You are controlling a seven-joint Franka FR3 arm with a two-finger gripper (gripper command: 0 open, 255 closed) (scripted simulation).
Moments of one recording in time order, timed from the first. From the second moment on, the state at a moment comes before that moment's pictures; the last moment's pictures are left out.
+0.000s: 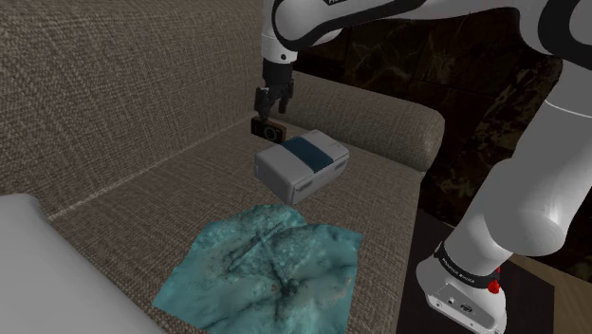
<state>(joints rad) 0.16 0.07 0.11 -1.85 -0.01 1.98 0.02</state>
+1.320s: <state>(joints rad) 0.16 0.13 0.11 -1.89 -0.02 2.08 0.01</state>
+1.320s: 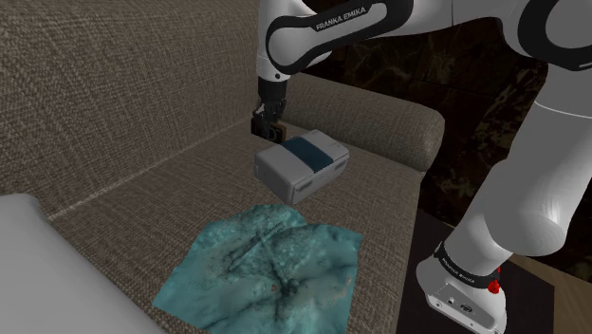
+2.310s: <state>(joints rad) 0.16 0.10 0.11 -1.74 -0.02 1.90 0.01</state>
